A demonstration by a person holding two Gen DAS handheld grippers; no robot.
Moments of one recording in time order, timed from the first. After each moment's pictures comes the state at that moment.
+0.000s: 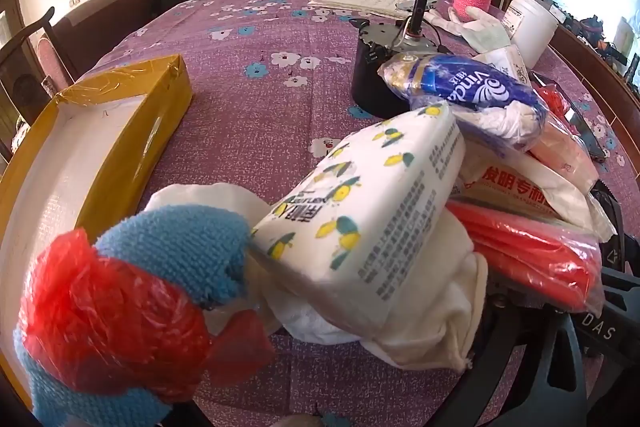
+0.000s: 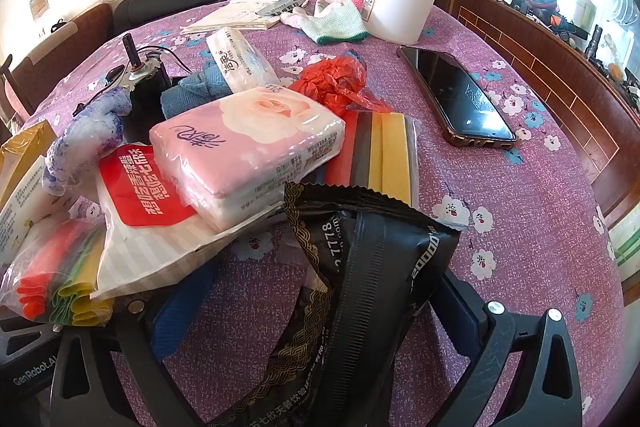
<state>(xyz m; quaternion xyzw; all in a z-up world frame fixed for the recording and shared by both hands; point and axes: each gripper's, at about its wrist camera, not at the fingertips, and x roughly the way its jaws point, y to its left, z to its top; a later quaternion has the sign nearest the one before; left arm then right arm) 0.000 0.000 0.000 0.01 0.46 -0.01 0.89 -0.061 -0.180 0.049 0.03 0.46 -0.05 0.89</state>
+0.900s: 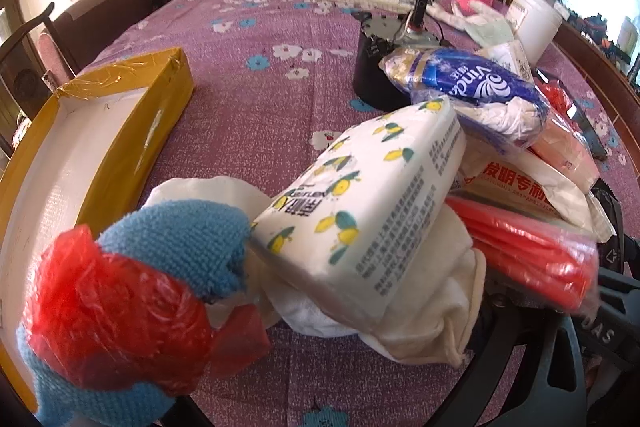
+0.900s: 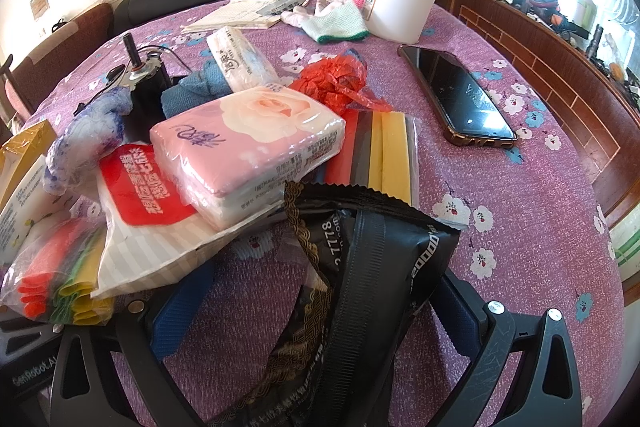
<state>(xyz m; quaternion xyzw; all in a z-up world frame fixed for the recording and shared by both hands) 0.002 -0.001 0.001 0.01 0.48 -0.01 0.88 -0.061 -0.182 0.050 0.03 0.47 -0.04 0.88</state>
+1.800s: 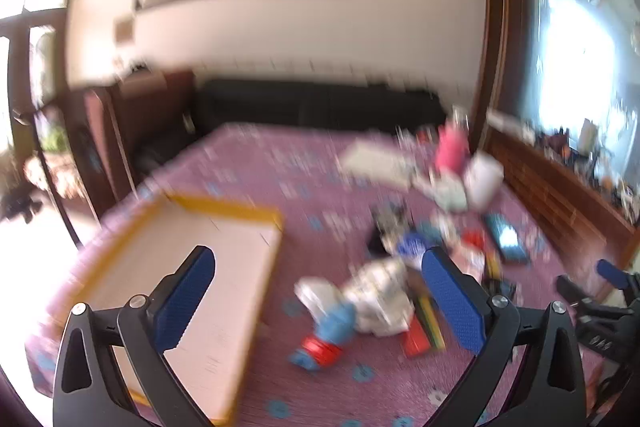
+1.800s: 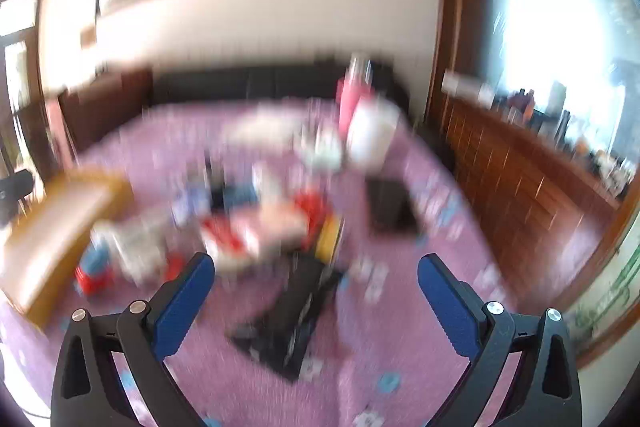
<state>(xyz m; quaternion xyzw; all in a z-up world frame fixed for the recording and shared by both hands) -0.150 0.070 0.164 -0.04 0.22 0.00 0.98 -0.213 -0.206 0.181 -0.01 0.25 -0.02 0.97</state>
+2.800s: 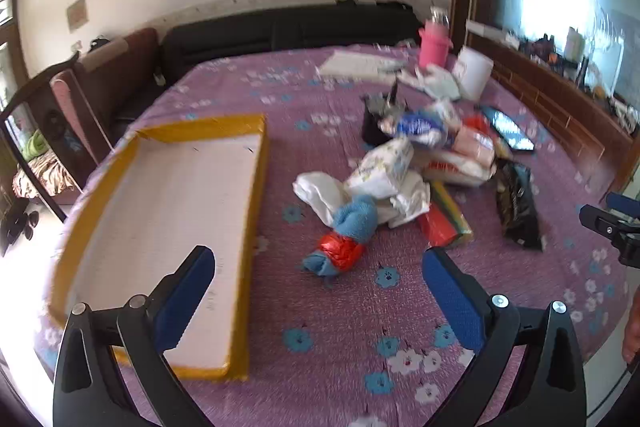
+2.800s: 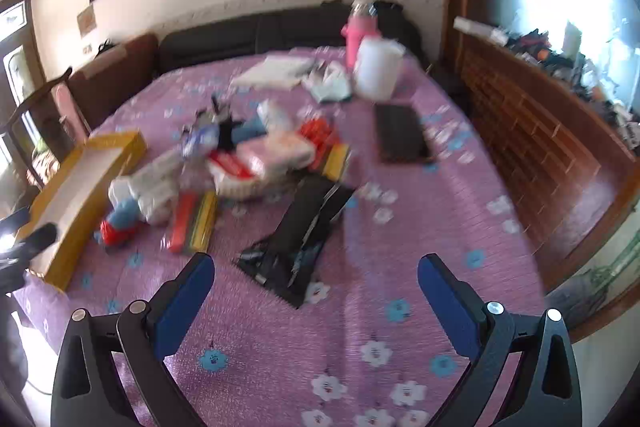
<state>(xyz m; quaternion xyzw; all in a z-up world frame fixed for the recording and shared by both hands) -0.117 0.059 0.080 0.04 0.38 -0.05 0.92 -0.202 -0.213 0.130 0.03 0.40 0.02 0.92</state>
